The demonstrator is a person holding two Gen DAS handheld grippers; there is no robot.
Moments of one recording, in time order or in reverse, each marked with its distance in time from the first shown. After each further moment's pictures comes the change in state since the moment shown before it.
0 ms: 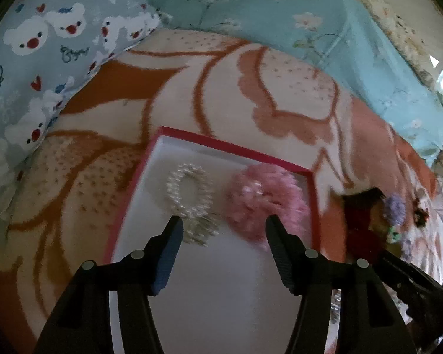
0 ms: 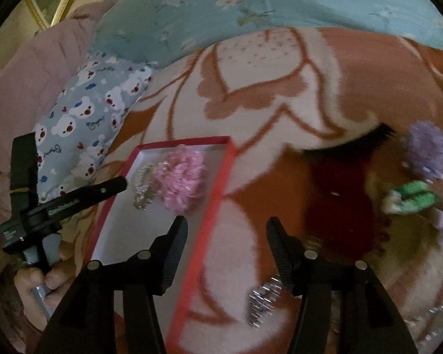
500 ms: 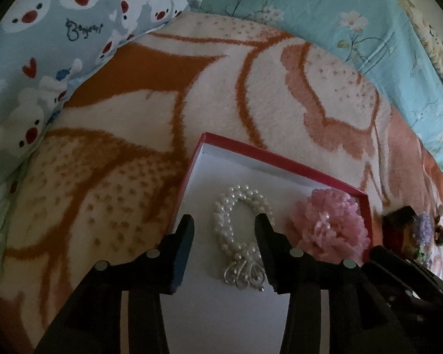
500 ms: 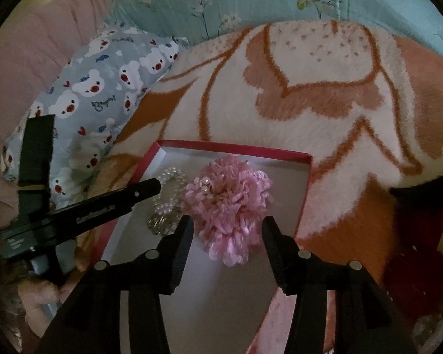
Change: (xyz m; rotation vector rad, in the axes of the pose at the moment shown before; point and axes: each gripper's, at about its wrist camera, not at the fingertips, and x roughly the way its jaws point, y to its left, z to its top) left arm 0.066 0.046 0.032 -0.058 0.029 0.067; right arm 0.081 0.072 0.029 -0.125 0.055 0.063
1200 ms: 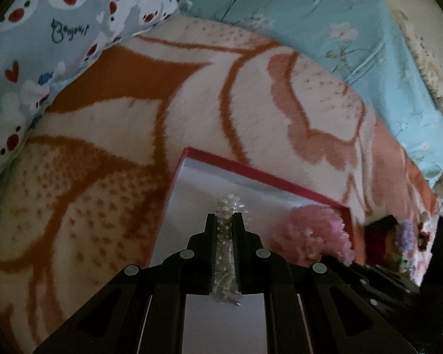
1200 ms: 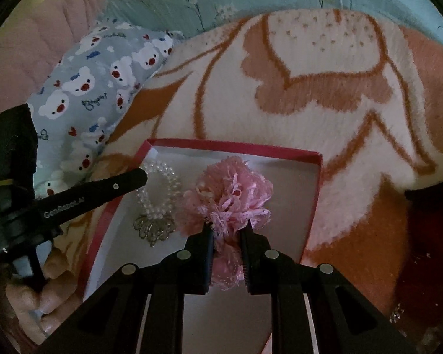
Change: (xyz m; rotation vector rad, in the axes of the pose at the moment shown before) left arm 0.011 0.008 0.014 -0.021 -0.003 -0.080; right arm 0.039 -0.005 0.008 0.008 0.044 -0.006
